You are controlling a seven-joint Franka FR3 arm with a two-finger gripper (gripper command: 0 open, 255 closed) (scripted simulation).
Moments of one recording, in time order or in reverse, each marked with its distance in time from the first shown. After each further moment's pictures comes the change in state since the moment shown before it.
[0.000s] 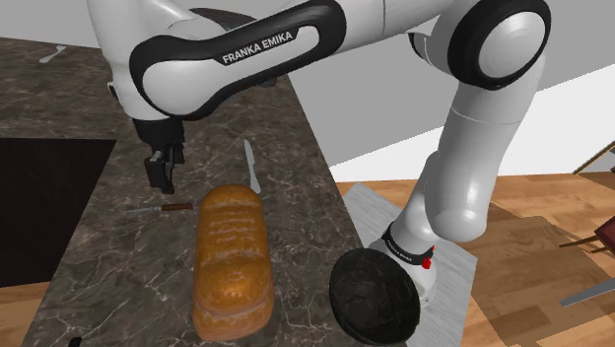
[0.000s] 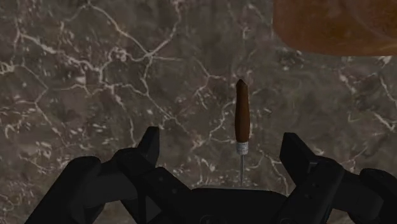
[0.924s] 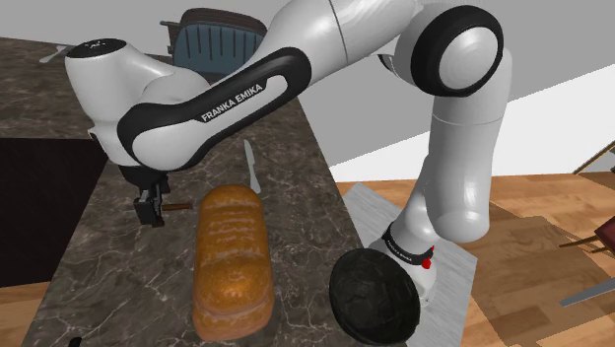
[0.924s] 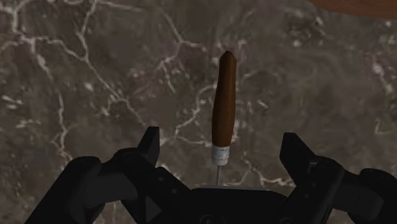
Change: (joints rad) arm 0.061 0.159 0.011 0.037 -0.083 0.100 -0.004
